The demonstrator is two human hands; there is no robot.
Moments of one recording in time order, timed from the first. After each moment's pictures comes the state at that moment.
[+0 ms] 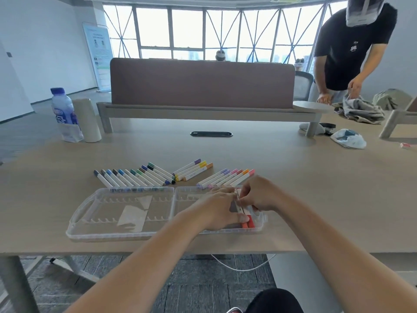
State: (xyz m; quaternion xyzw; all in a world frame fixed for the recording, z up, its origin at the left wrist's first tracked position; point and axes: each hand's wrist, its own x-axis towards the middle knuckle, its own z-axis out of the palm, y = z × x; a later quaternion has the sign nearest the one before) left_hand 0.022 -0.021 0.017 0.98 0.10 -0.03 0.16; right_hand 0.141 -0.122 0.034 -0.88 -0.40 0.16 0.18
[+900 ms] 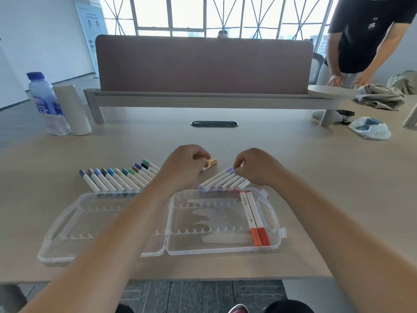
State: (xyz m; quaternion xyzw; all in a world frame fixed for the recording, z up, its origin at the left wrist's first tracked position) left_hand 0.045 0.079 0.048 0.87 0.24 0.21 0.38; right_hand 0.198 -0.054 0.040 -0.89 -0.41 0.06 0.20
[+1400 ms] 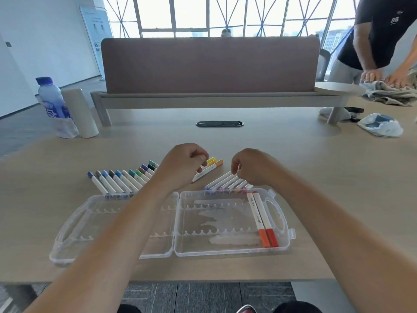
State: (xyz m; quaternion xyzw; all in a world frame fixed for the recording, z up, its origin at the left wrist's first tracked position) left_hand 0.035 0.089 0.054 0.87 0.25 0.20 0.37; right_hand 0.189 -0.037 0.041 -0.88 -0.46 0.05 0.12
